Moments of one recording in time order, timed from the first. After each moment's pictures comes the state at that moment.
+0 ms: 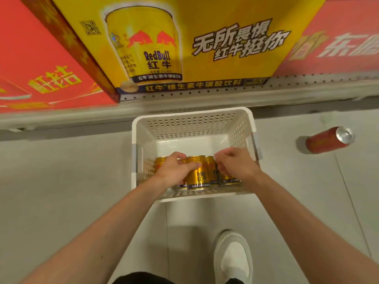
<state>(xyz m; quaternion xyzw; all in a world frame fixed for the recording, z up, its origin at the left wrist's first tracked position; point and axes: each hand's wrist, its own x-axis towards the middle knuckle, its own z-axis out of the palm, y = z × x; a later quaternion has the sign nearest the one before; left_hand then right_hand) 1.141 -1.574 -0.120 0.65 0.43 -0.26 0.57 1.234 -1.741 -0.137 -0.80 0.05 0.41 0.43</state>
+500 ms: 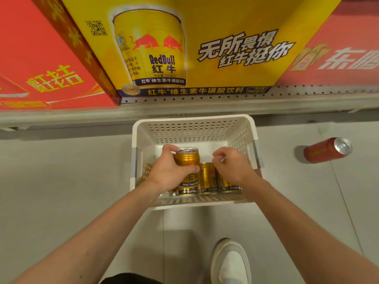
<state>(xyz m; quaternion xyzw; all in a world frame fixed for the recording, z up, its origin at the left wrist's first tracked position) 1.139 -1.559 -0.122 0.75 0.36 -0.17 0.53 1.244 -1.731 -0.150 -0.89 -0.13 0.33 0.27</state>
